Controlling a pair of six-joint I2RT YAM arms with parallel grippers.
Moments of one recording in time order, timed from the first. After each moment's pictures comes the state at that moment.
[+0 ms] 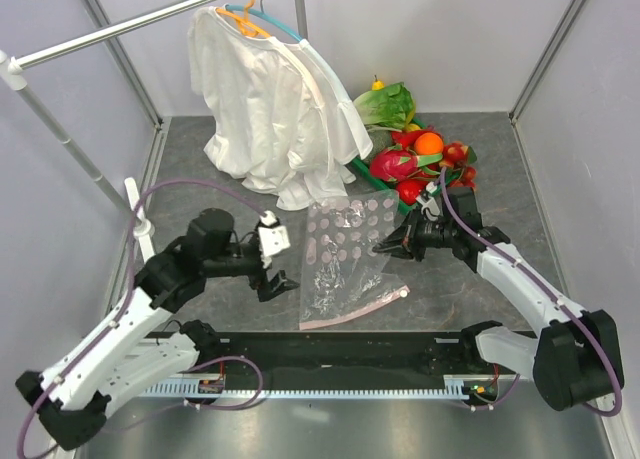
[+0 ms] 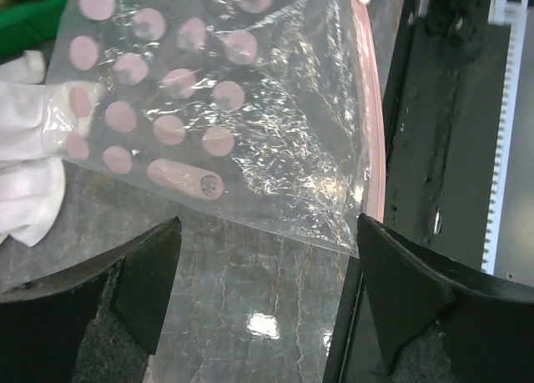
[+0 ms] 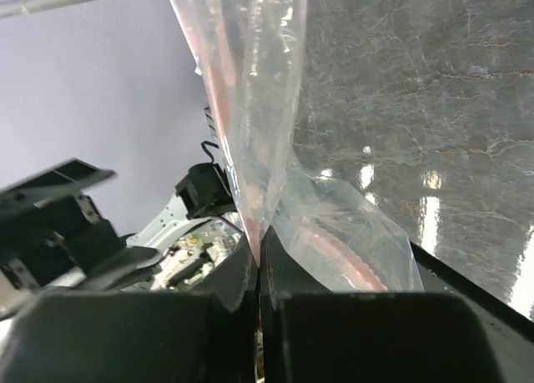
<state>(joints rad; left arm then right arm) -0.65 0.74 0.87 -0.65 0.52 0.36 0.27 1.12 0.68 -0.31 -0.80 0.99</state>
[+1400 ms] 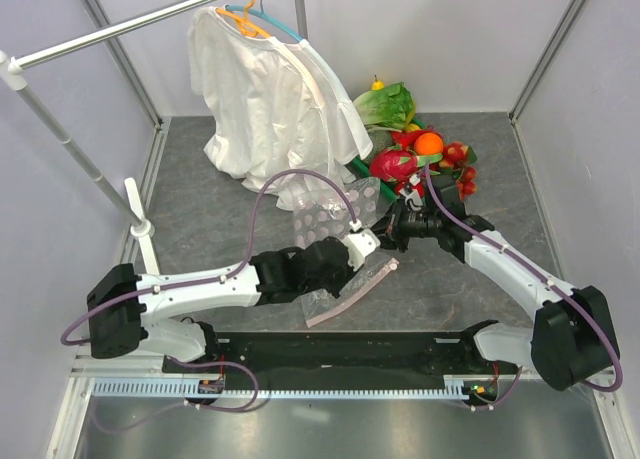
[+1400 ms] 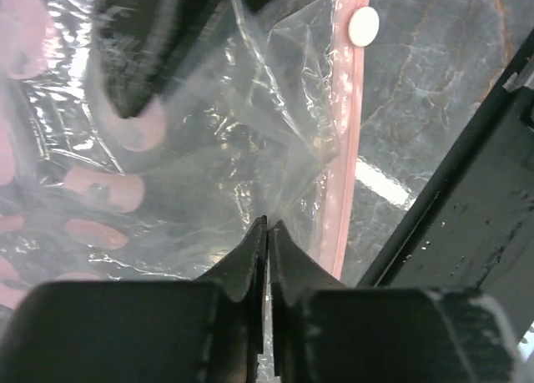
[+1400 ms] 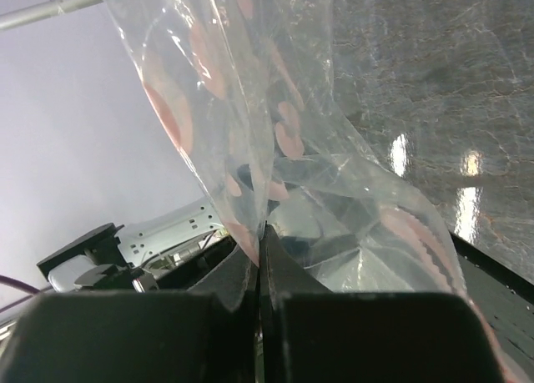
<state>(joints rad) -1.23 1.33 0.90 -0.23 -0.23 -0.13 0.38 1.24 0.76 -0.20 -0.78 1.20</state>
